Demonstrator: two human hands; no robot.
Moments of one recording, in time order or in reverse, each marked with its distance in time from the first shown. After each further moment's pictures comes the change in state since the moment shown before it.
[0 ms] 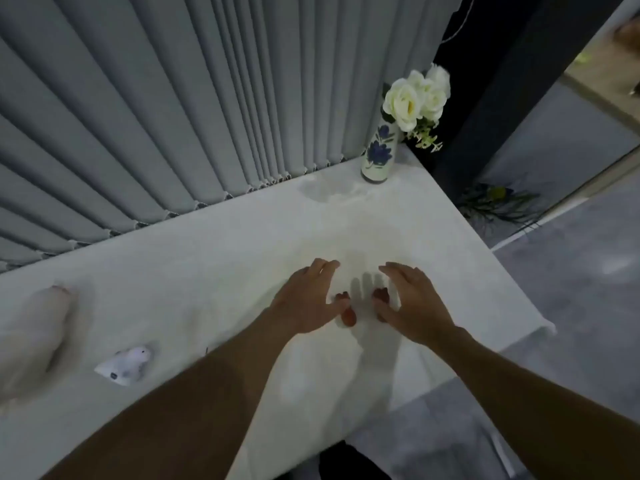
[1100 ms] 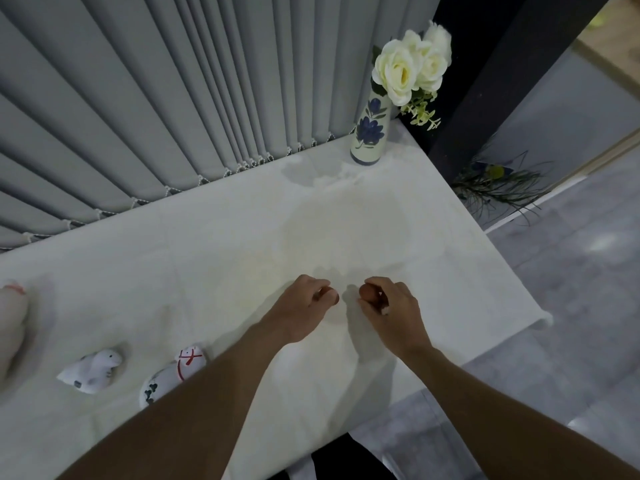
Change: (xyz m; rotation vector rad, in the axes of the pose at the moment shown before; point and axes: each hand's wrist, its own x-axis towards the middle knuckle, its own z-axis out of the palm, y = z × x) left_hand 0.012 -0.004 0.037 -0.468 -0.076 -0.203; right_hand -0.011 0.006 0.046 0.426 0.063 0.204
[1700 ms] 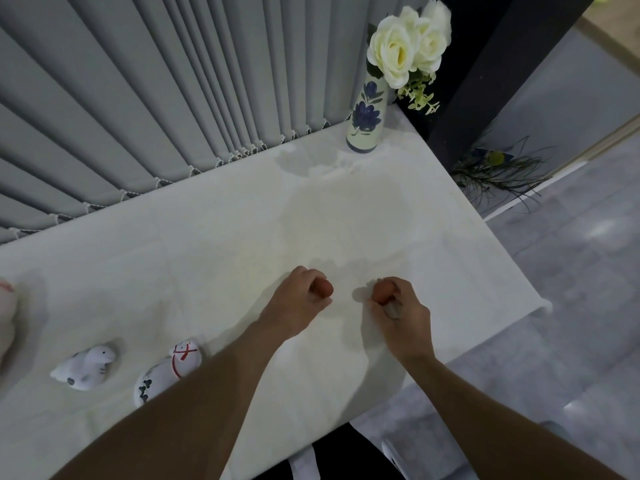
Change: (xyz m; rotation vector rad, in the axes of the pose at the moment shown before) left_hand 0.009 -0.018 0.012 0.028 0.108 0.056; right_hand -0.025 0.016 0.002 0.225 0.145 0.158
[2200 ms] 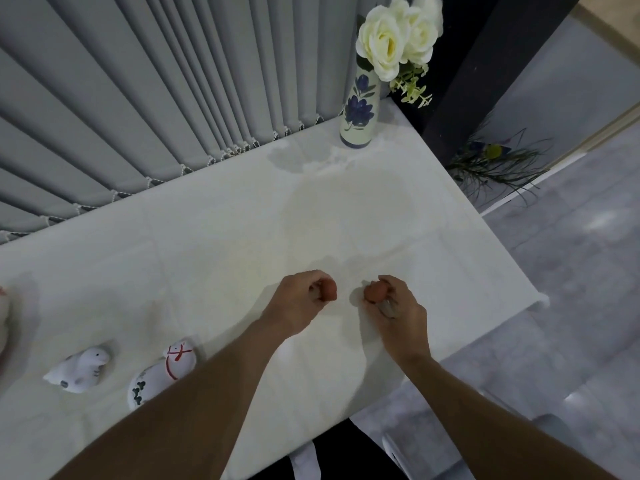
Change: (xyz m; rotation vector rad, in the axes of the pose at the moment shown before) left_hand 0.004 0.004 0.010 -0.131 -0.024 -0.007; right_hand -0.002 0.010 0.002 -0.028 0.023 0.015
